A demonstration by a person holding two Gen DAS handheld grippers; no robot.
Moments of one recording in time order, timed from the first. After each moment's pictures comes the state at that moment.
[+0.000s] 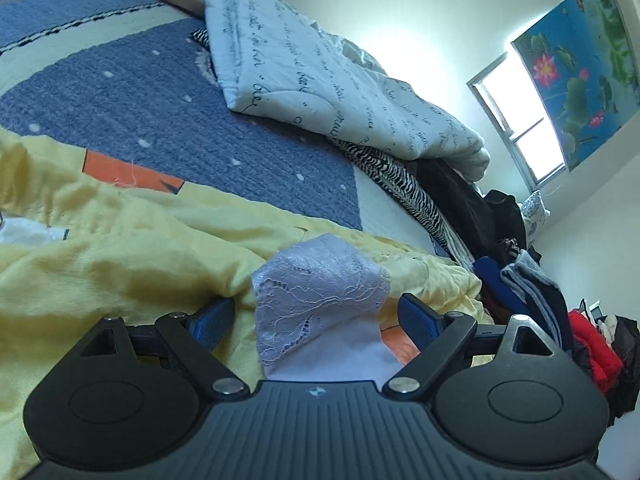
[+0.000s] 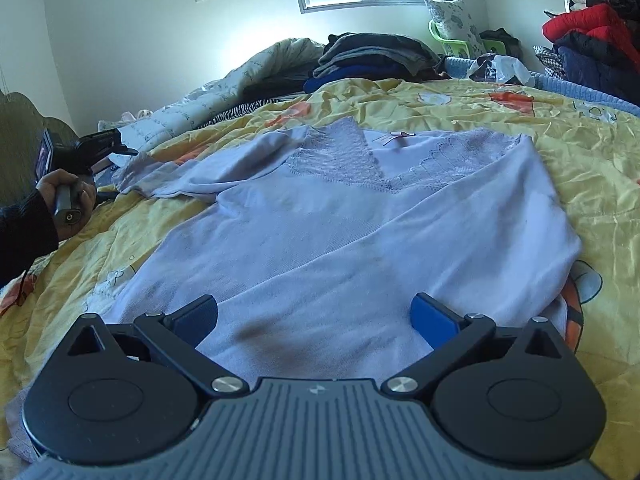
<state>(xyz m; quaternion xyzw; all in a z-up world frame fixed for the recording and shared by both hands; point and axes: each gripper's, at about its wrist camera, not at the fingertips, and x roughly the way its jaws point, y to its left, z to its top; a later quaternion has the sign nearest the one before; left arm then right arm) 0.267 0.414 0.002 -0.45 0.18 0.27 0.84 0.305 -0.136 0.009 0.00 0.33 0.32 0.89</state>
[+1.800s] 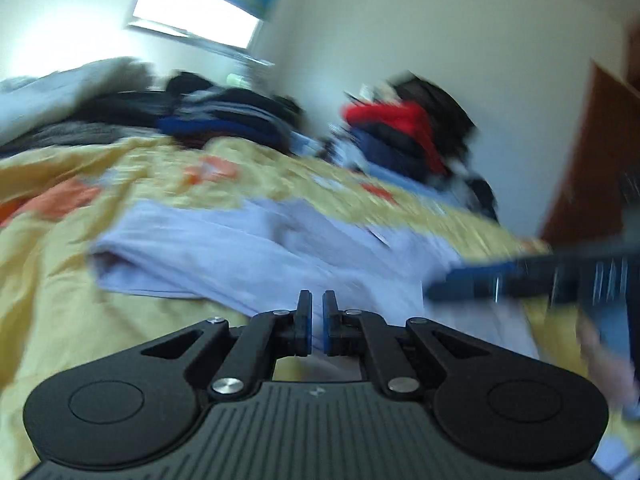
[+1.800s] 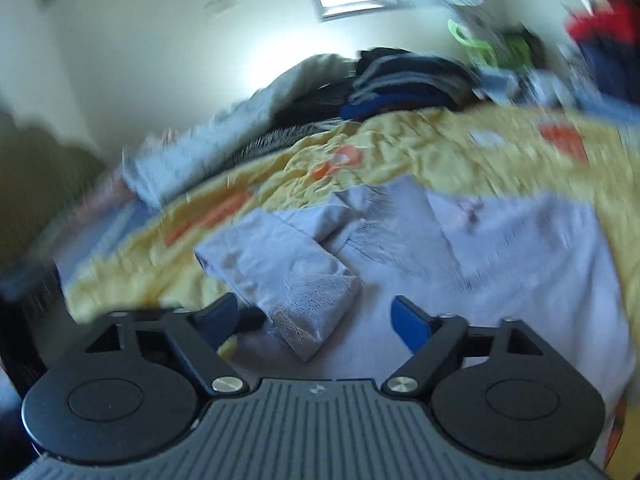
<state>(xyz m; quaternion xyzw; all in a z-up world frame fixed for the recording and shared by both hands) 0.218 0.158 0.020 -0.17 0.20 -0.08 0.96 0.338 -0.055 0.073 -0.02 0.33 0.35 0.88</state>
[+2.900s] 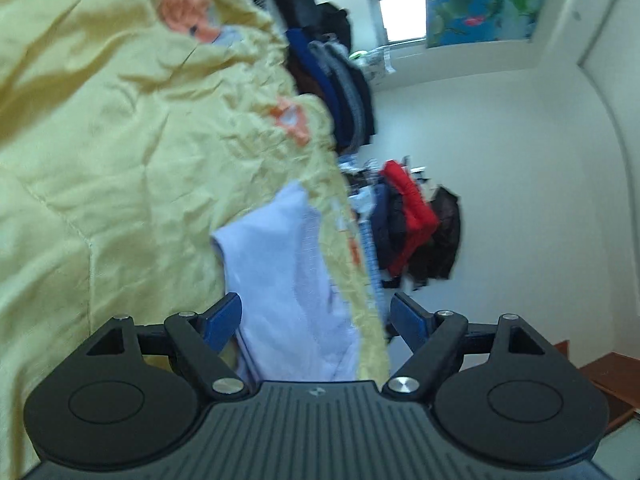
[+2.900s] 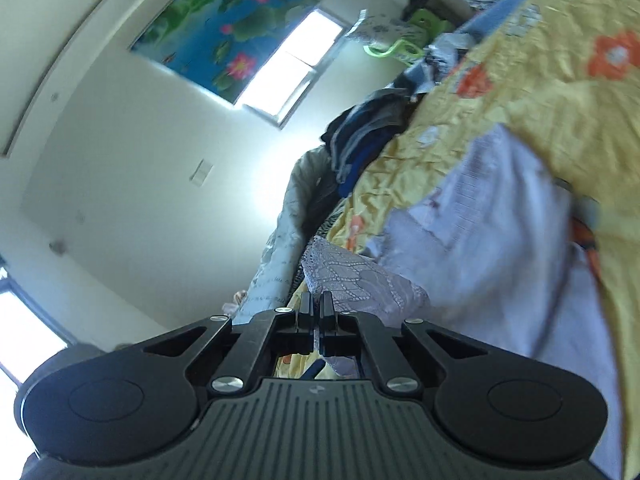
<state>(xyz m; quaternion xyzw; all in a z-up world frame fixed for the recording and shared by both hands) 0.246 0.221 -0.011 -0.58 0.25 -0.07 0.77 0.282 -0.225 0.081 0.41 0.30 0.32 0.80</state>
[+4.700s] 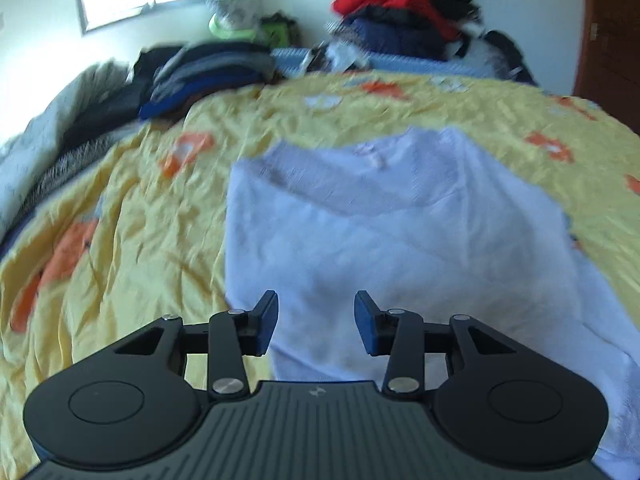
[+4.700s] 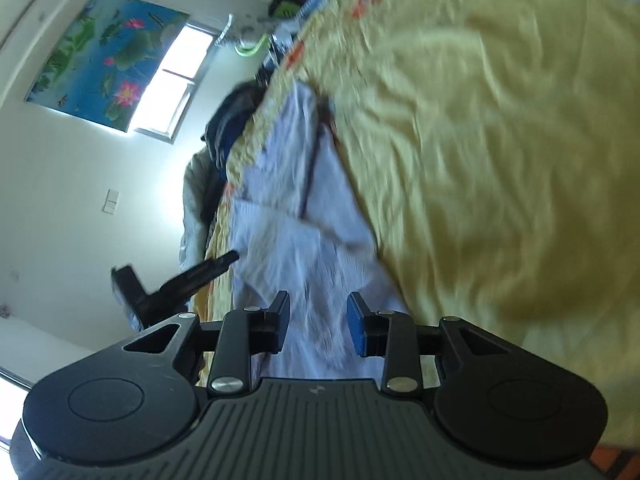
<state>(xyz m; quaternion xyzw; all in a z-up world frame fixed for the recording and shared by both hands) 0.261 0.063 0.066 0.07 0.35 -0.07 0.93 0.143 -0.317 0.003 0.45 0.38 0.18 0.79</state>
